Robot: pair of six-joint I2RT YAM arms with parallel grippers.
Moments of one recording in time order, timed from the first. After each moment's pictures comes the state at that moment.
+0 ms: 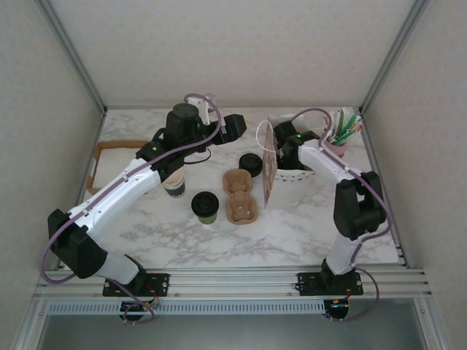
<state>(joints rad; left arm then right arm) -0.59 1.46 1.40 -0.24 0.15 -0.71 0.41 1.77 1.40 -0.96 0.02 0.36</state>
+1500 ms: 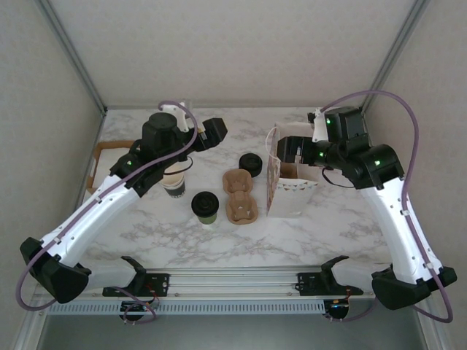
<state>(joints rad) -0.57 1.24 1.29 -0.35 0.04 -0.74 0.46 1.20 1.66 -1.15 -0.14 0.36</state>
